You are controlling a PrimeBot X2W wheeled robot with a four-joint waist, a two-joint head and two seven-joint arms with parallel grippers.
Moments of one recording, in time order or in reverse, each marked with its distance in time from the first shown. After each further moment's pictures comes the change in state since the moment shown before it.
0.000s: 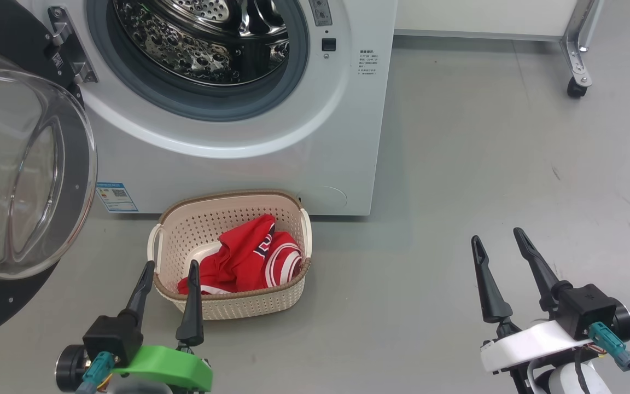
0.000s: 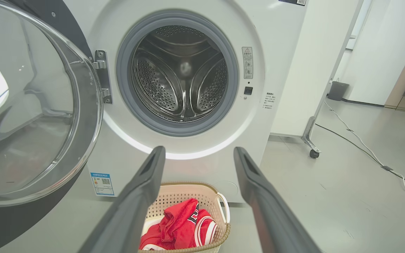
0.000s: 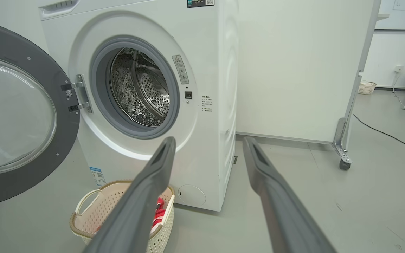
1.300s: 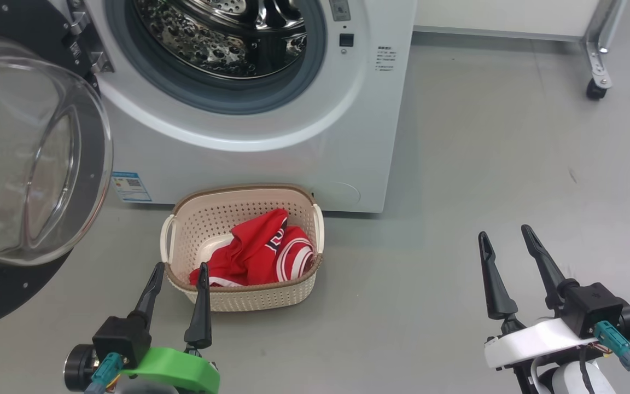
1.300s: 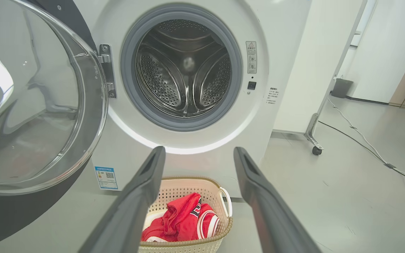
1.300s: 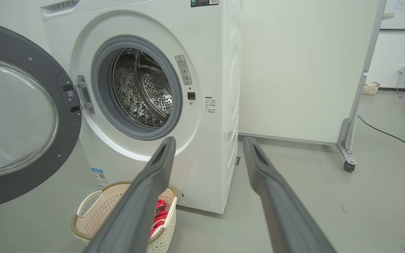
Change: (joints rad) left arm 0.000 -0.001 -0.026 0.002 0.002 0.009 0.000; right arm 0.000 0.003 -0.014 -0.010 0.000 0.000 0.000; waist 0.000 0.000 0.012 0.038
